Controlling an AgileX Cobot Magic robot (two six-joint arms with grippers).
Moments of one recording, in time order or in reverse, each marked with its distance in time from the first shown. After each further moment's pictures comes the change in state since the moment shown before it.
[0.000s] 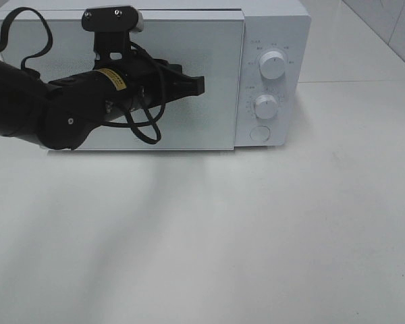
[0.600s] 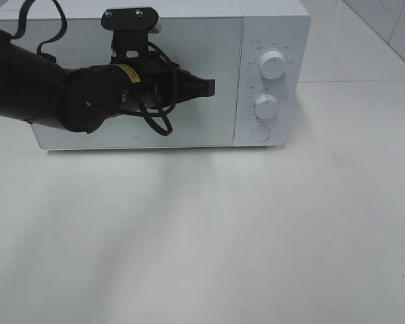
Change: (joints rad) left arm -0.017 0.014 -0.092 -0.062 0.192 0.067; right arm 0.000 0.000 0.000 0.000 0.000 0.000
